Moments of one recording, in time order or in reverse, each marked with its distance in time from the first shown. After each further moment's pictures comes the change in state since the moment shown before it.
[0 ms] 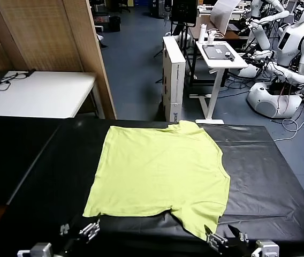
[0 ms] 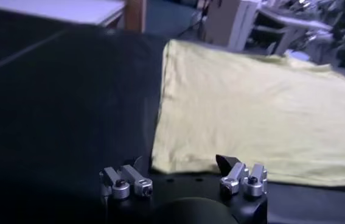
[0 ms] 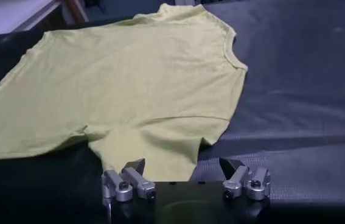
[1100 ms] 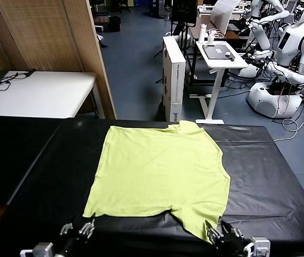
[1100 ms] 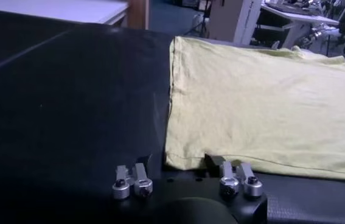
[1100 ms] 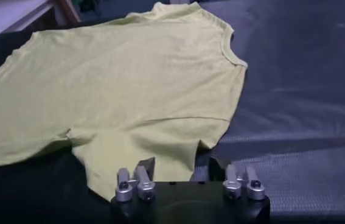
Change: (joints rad) left arm -0.011 -0.008 -0.001 0.052 -0.017 -0.031 0.009; right arm 0.025 0.011 -0.022 -0.079 -0.029 0.022 -0.031
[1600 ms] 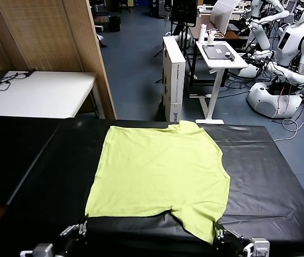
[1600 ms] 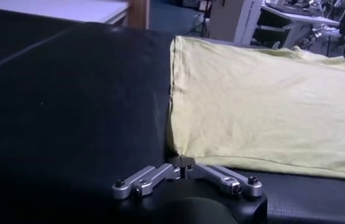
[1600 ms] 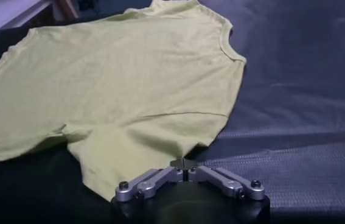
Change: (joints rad) left arm 0.045 -0.005 -0.017 -0.039 0.013 -0.016 0.000; right arm -0.108 -0.015 0.038 0.096 0.019 -0.041 0.047
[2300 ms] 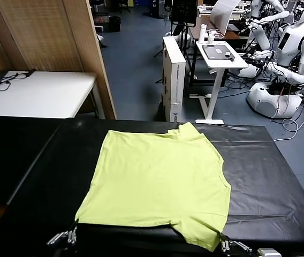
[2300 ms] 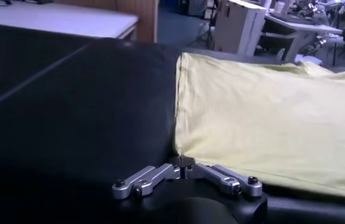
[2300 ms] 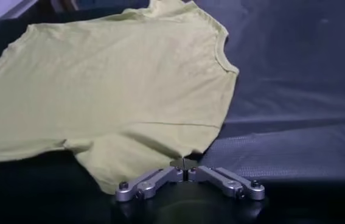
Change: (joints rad) left arm 0.057 -0.047 -0.049 -0.073 -0.066 -0.105 0.043; right arm 0.078 -0.005 0.025 0.021 0.033 0.113 -0.048
